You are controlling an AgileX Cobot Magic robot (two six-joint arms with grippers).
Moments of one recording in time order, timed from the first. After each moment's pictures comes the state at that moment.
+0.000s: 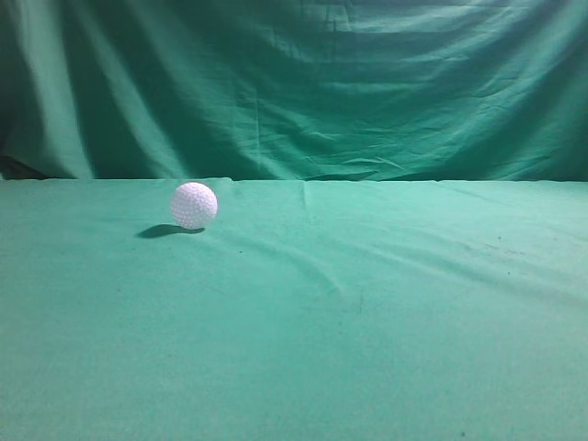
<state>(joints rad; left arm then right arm) -0.31 0.39 -0.31 -0.55 0.50 0.66 0.75 0.28 -0.36 -0.04 0.64 0.13</state>
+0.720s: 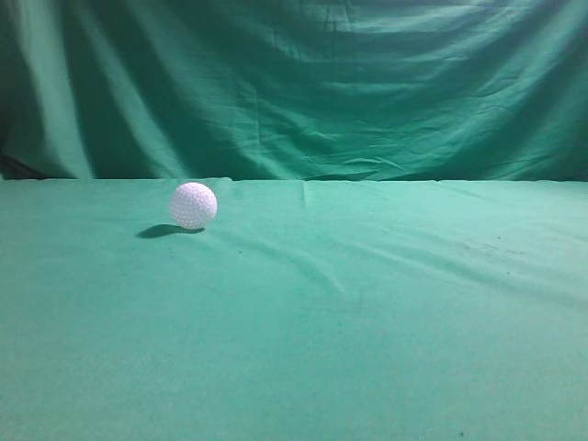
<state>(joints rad) -0.31 0.39 -0.31 -0.48 0.52 0.66 0.75 0.27 -0.24 -0.02 0.49 0.15</state>
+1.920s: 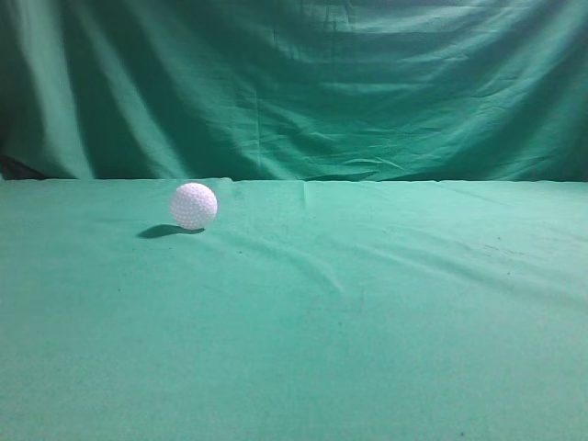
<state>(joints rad) -0.31 0.39 -0.31 -0.48 0.52 0.66 0.11 -0.01 0.03 0.02 0.32 0.03</state>
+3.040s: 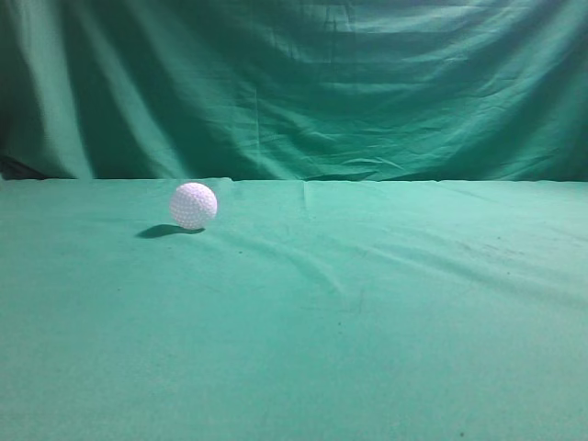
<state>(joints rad) -0.31 0.39 -0.31 -0.48 0.52 0.66 0.11 -0.01 0.03 0.03 0.38 -0.02</state>
